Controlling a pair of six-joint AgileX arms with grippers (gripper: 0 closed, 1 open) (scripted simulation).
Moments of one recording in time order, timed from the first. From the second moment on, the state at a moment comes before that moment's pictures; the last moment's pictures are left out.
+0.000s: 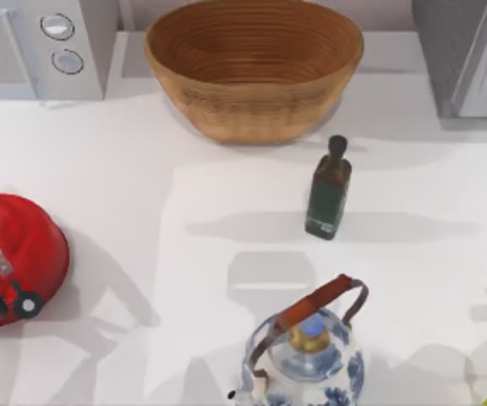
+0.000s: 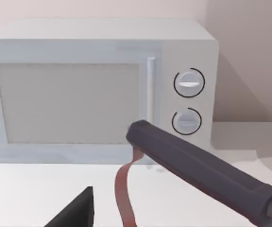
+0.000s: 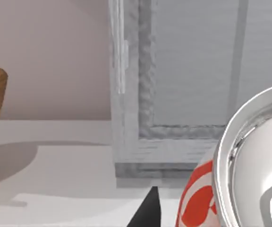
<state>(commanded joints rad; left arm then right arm) 0.00 0.00 0.00 0.00 0.00 0.00 0.00 0.00 0.00 0.00 0.00 0.00</state>
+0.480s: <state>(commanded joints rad) 0.00 0.00 0.00 0.00 0.00 0.00 0.04 0.31 0.38 -0.08 0.06 0.01</state>
